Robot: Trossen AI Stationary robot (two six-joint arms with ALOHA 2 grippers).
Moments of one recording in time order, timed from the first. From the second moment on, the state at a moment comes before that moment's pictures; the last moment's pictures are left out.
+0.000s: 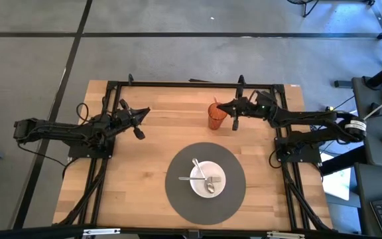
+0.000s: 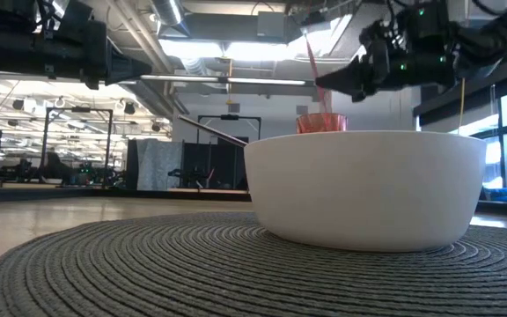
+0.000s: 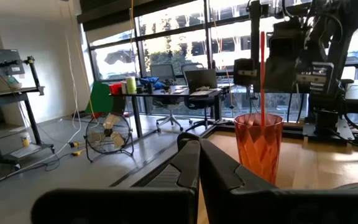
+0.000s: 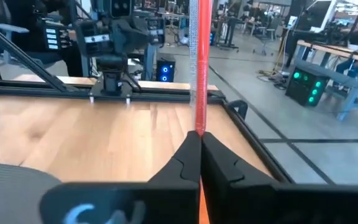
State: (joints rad) left arm 0.11 0.53 0.06 0.62 -0.45 0.13; right arm -0.46 1.15 0.44 0.69 -0.28 -0.16
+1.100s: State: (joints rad) left arm 0.11 0.53 0.06 0.62 -0.45 0.14; right arm -0.45 1.21 0.55 0.51 -0.28 -0.14
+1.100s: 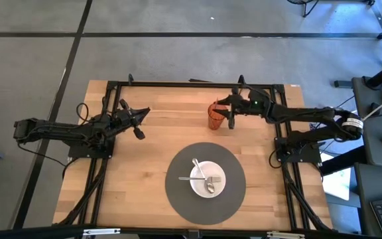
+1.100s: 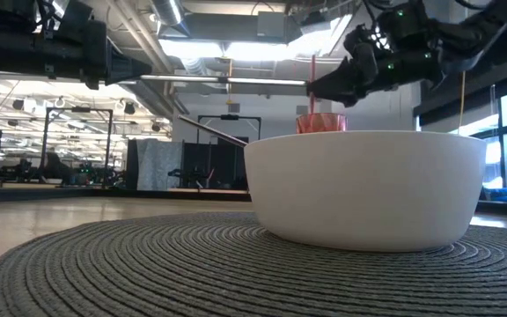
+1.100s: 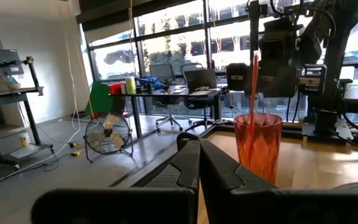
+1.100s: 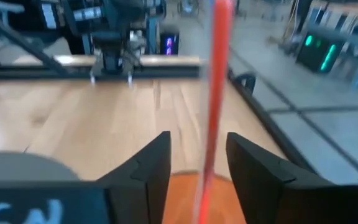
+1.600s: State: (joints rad) left arm 0.11 0.53 0.06 0.62 -0.45 0.14; right arm -0.42 1.12 0.93 -0.18 -0.03 -0.16
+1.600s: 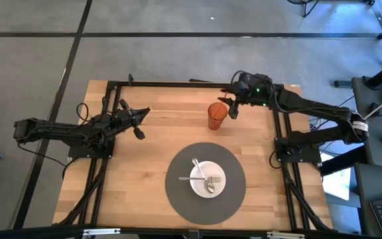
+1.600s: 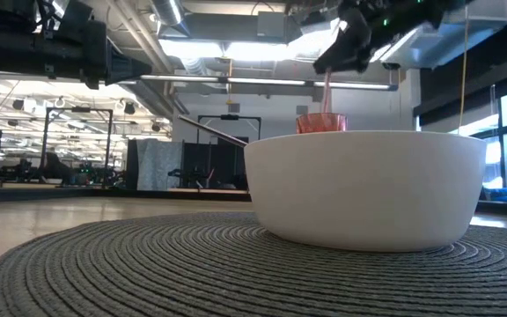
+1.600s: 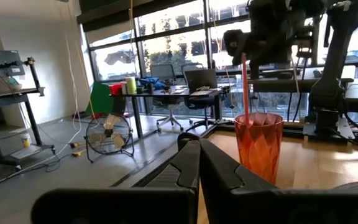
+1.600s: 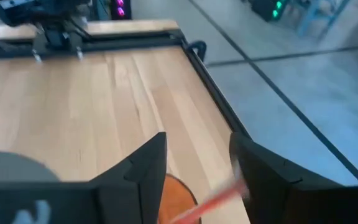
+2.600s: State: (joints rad) left arm 0.11 0.53 0.06 0.62 -0.45 0.13; right arm -0.14 1.30 1.08 -0.61 0.12 -0.32
